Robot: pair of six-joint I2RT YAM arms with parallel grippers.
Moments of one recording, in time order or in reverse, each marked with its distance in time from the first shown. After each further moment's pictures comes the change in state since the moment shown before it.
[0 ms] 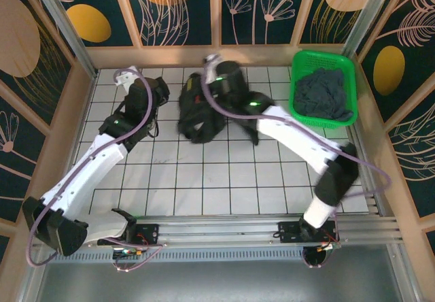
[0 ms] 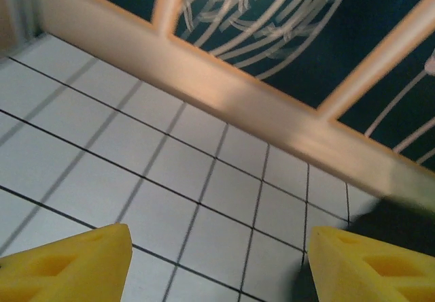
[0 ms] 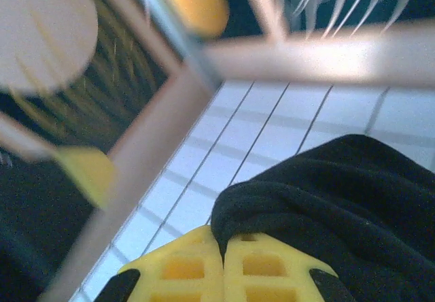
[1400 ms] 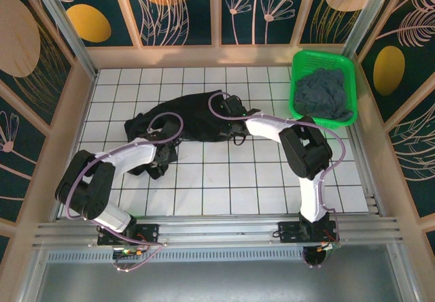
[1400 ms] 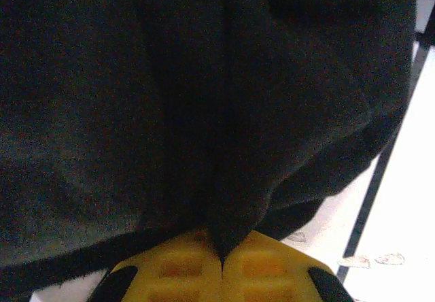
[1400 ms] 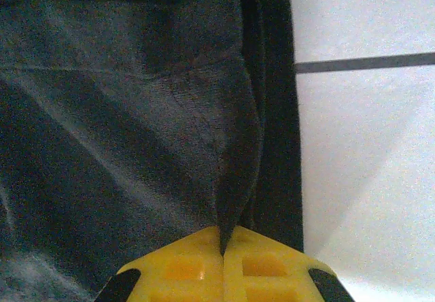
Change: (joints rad) left arm 0.013 0.296 -0.399 -0.144 0.285 -0.060; right arm -0.214 0.218 -0.332 -0.101 0.113 0.137
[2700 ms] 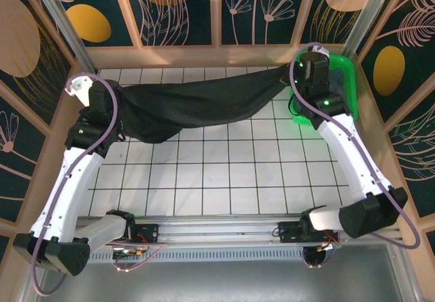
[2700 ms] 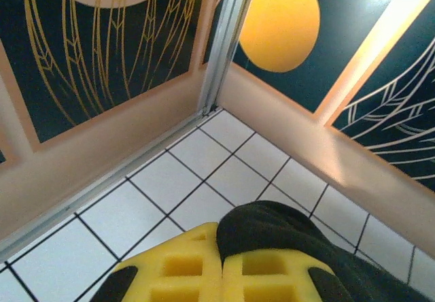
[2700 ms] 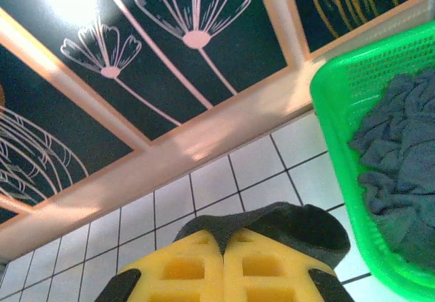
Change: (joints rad) left arm 0.265 -0.430 0.376 -0.043 -0.389 0.135; right arm -0.311 -0.688 0.073 -0.119 0.243 -0.046
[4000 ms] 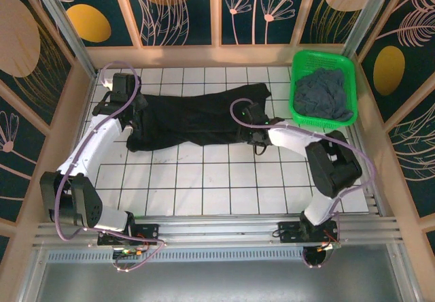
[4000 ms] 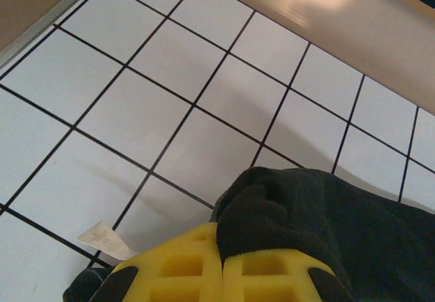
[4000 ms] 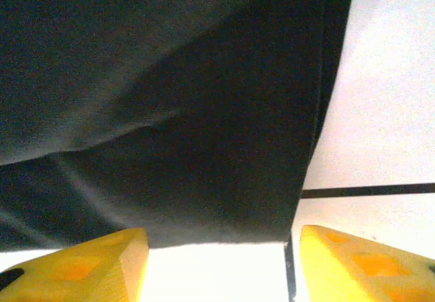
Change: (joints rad) left arm 0.080 0.353 0.010 0.115 0.418 0.024; right arm 0.232 0.451 -0.362 0.074 -0.187 0.013
